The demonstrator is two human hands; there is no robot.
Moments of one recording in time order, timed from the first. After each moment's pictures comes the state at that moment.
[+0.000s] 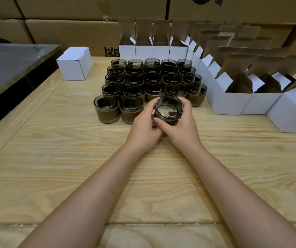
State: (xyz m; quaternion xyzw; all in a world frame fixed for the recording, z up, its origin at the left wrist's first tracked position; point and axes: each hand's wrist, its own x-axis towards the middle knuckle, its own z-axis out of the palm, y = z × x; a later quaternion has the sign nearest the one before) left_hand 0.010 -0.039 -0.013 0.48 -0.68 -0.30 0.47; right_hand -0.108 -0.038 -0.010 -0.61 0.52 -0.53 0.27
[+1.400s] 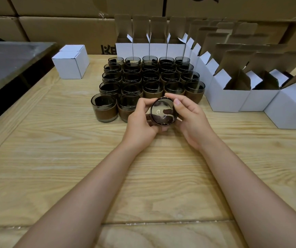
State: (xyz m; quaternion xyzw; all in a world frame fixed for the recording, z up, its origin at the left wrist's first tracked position) left_hand 0.016 -0.041 -0.014 0.48 -0.63 -0.36 0.50; right_hand -0.129 -0.041 0.009 -0.52 0.38 -0.54 0.54
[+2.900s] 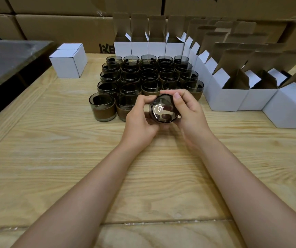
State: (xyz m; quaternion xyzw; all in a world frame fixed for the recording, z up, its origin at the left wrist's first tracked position) left_hand 0.012 -0.035 -0.008 0.47 -0.65 -0.29 0.52; right_hand -0.121 -0.036 0.015 -0.52 0.41 -0.58 0.47
